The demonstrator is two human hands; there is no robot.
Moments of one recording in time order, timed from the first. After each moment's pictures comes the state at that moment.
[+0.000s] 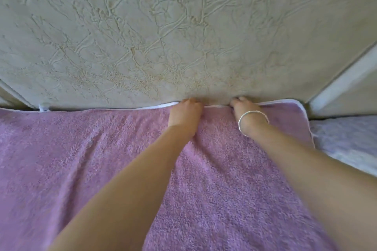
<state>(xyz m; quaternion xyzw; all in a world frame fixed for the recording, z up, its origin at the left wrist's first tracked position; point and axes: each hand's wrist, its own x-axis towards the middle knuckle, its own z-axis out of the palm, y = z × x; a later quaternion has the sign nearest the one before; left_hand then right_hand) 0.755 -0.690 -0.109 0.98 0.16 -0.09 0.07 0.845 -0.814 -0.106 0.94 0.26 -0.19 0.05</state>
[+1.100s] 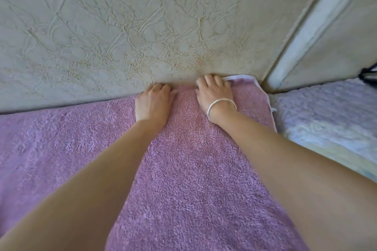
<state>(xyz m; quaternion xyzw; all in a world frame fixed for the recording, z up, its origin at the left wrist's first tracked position) 0.784 -0.743 -0.133 0.97 0.21 -0.01 0.09 0.865 -0.865 -0.143 0.95 0.32 -0.06 -0.02</state>
